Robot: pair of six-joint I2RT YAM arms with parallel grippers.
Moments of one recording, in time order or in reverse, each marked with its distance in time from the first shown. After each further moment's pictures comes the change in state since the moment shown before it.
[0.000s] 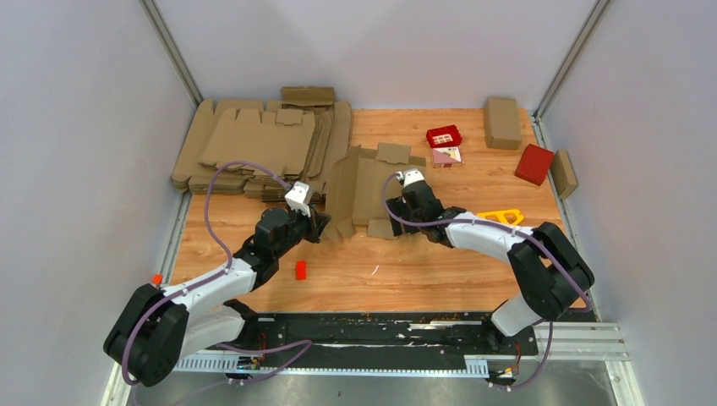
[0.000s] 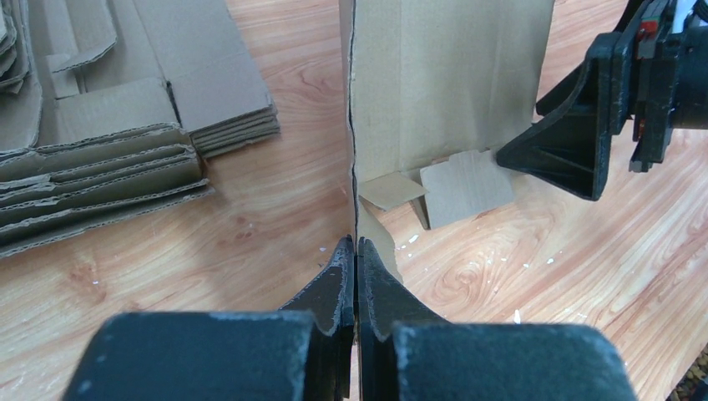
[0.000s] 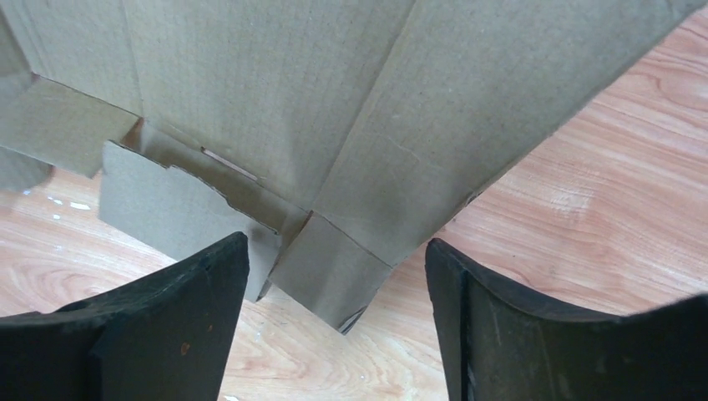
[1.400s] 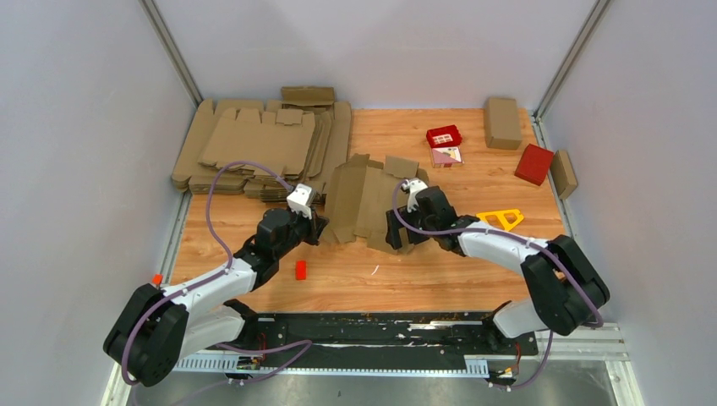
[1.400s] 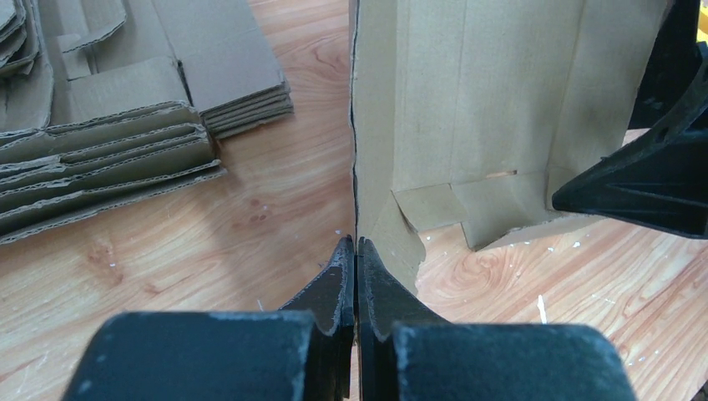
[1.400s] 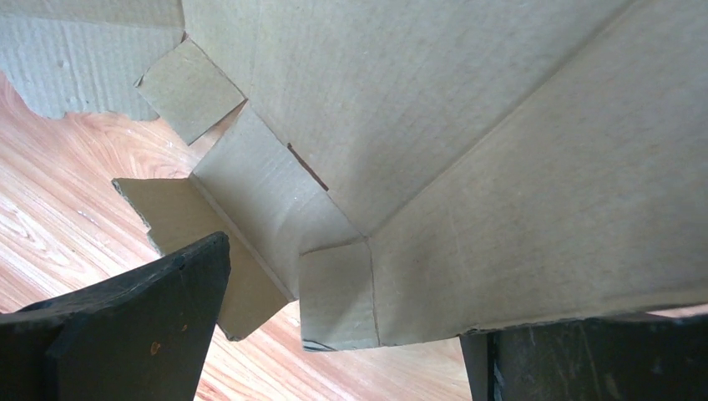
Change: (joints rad) left arm -0.007 0.000 0.002 -0.053 -0.021 0.045; right arm -0.055 -0.114 -0.119 0.044 -0.335 0.019
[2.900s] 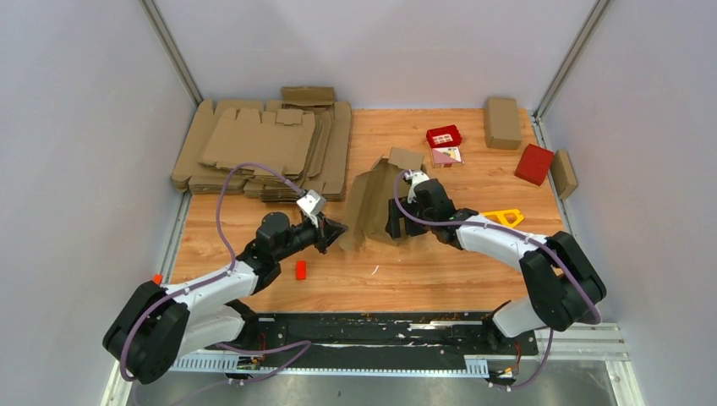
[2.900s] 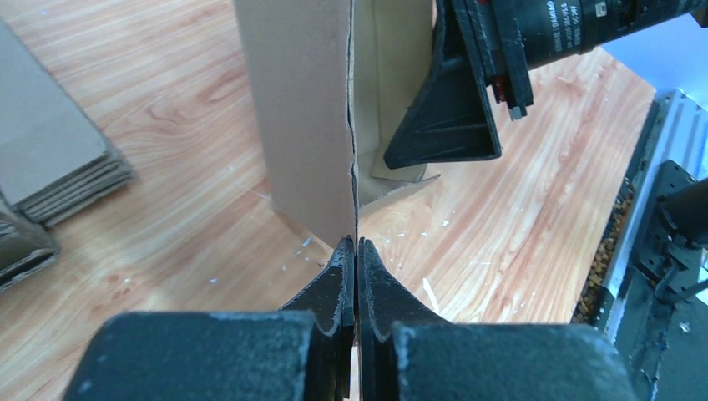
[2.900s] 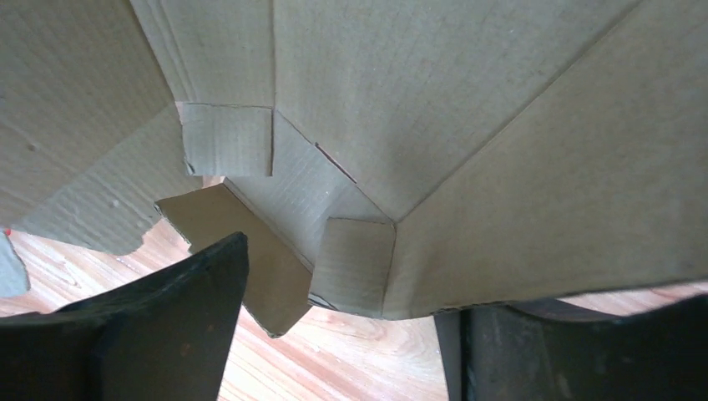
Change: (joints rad) left arm -0.041 0.000 -0.030 0.176 0.270 -0.008; right arm -0.010 0.027 0.068 -0.021 0.043 0.092
